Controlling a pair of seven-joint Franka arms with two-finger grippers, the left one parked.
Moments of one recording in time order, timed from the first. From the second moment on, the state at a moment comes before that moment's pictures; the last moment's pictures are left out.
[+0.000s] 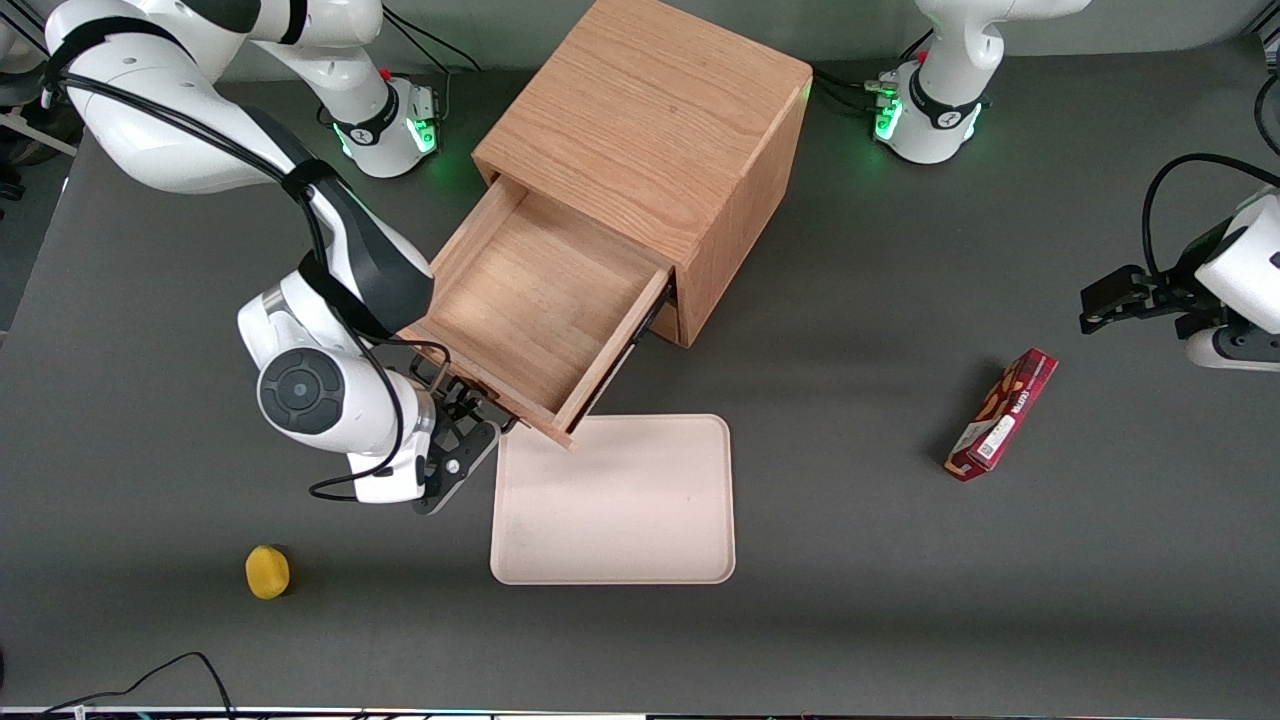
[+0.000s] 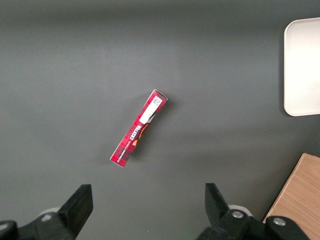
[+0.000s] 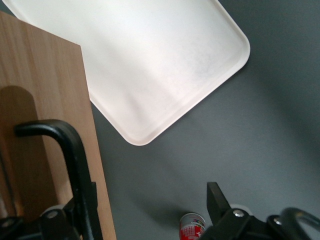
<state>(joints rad) -0.15 0.75 0.75 -1.29 -0.42 1.75 -0.27</state>
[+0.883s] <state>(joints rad) -0.15 0.76 0.72 -1.23 -0.43 1.65 -0.32</state>
